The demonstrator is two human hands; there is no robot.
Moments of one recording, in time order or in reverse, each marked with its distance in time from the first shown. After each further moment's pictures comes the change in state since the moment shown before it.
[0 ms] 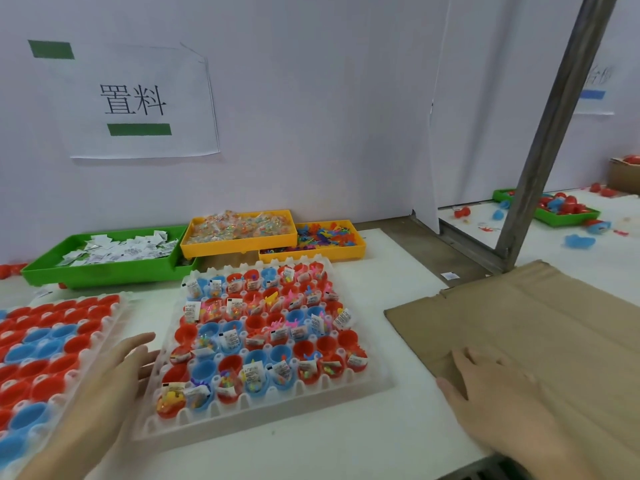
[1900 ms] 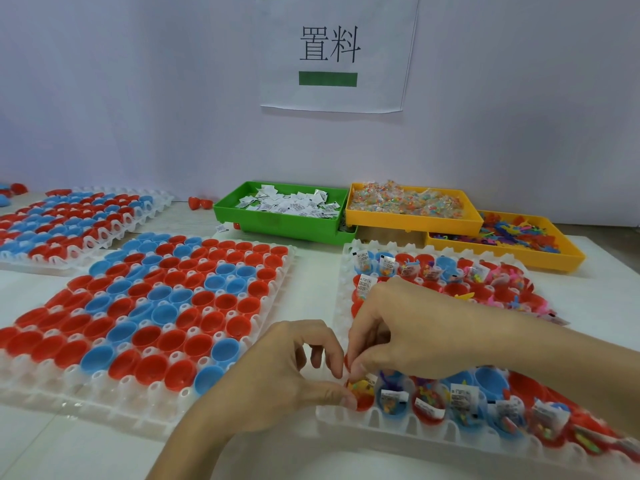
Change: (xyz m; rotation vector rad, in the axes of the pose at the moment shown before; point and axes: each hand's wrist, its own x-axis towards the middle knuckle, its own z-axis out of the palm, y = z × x) left_hand -0.008 0.000 -0.049 0.374 -0.426 0.480; right_hand 0.036 -0.313 -0.011 0.139 -0.574 -1.163
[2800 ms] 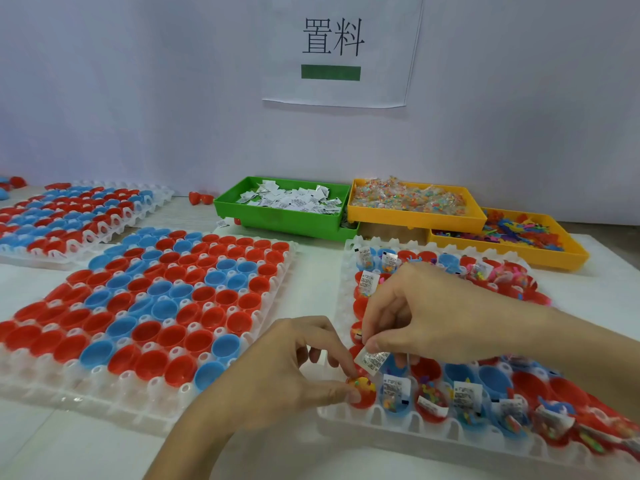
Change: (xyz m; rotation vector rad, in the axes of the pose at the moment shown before) left_hand -0.003 0.009 -0.001 -0.023 -0.033 0.011; right_hand -0.010 0.010 -0.008 0.131 0.085 0.058
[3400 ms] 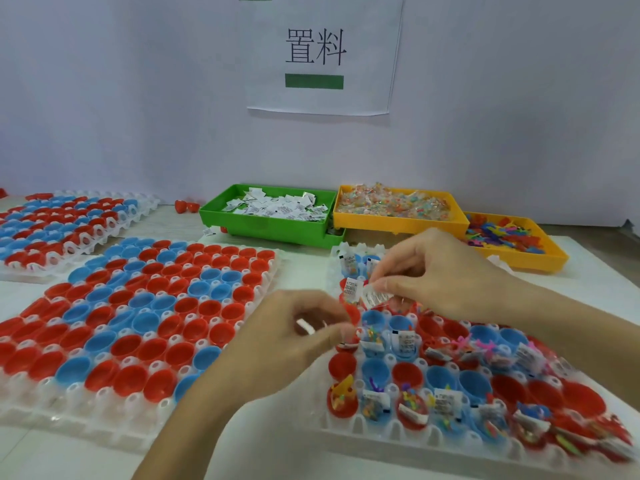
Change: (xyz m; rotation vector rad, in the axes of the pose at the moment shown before) left_hand 0.032 0.011 -0.003 0.006 0.149 0.012; right_hand 0.001 0.024 -0.029 0.107 0.382 0.009
